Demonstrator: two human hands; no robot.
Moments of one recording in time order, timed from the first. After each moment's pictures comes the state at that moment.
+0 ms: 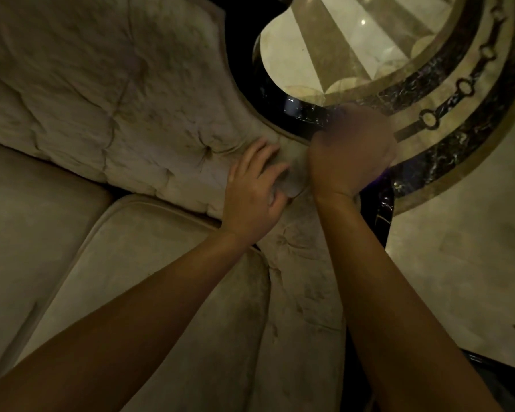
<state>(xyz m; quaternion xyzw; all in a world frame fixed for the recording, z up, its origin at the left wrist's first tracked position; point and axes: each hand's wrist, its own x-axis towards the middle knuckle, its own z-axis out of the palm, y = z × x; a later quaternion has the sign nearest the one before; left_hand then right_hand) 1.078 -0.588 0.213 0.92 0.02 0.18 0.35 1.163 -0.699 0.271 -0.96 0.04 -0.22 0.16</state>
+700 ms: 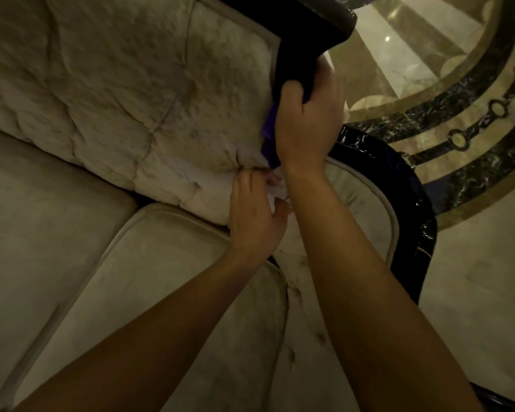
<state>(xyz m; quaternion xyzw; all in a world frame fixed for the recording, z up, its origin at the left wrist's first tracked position) 1.070 -0.563 0.202 0.85 0.19 0.19 0.44 1.178 -0.574 0.299 -0.84 -0.04 -0.14 0.52</state>
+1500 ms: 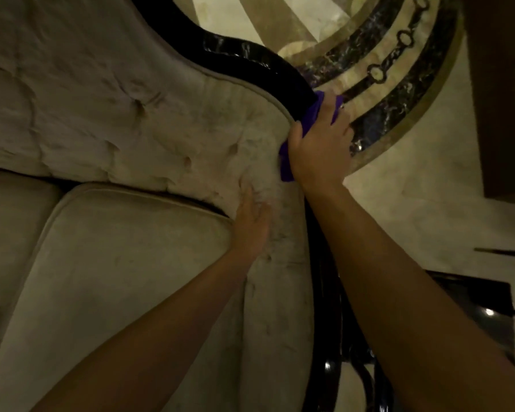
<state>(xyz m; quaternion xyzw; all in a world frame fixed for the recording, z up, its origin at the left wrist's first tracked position) 0.973 -0.717 0.153 0.70 0.21 -0.15 0.67 1.093 -0.799 0.252 -0.98 0.10 -0.07 0.15</state>
